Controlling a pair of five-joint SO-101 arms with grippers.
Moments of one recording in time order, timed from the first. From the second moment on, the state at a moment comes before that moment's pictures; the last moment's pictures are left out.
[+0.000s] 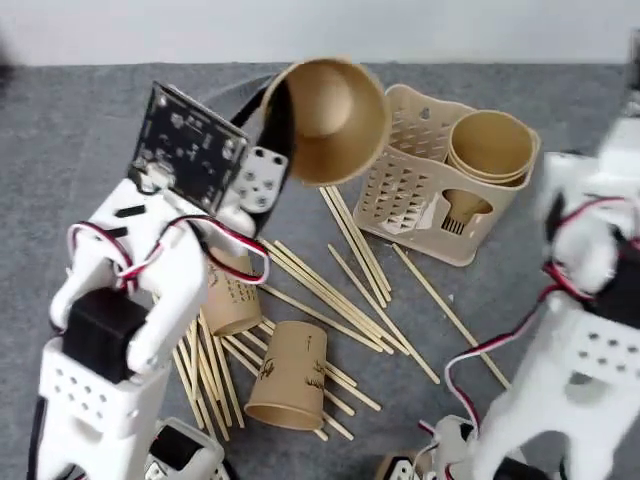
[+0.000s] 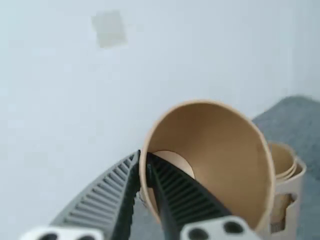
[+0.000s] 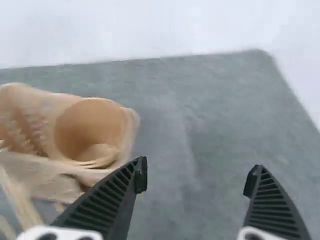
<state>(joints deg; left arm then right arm) 26.4 -37.8 3.6 51.5 -7.5 21.7 -28.7 -14.9 85.5 8.4</state>
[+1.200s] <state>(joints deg) 40.4 4.2 -10.4 35.5 7.0 41.1 -29.0 13.0 85.5 8.7</state>
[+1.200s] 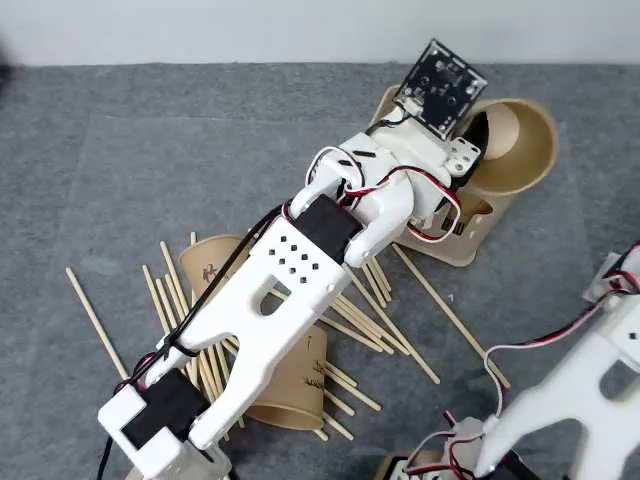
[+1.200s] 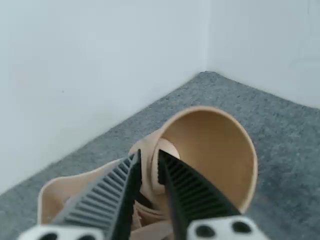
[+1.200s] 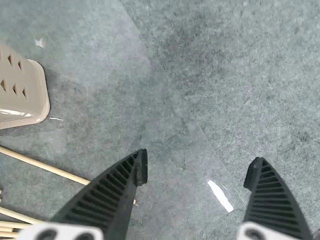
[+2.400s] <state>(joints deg) 37.1 19.0 -45.2 51.3 13.1 40.9 -29.0 13.0 85.5 8.8</state>
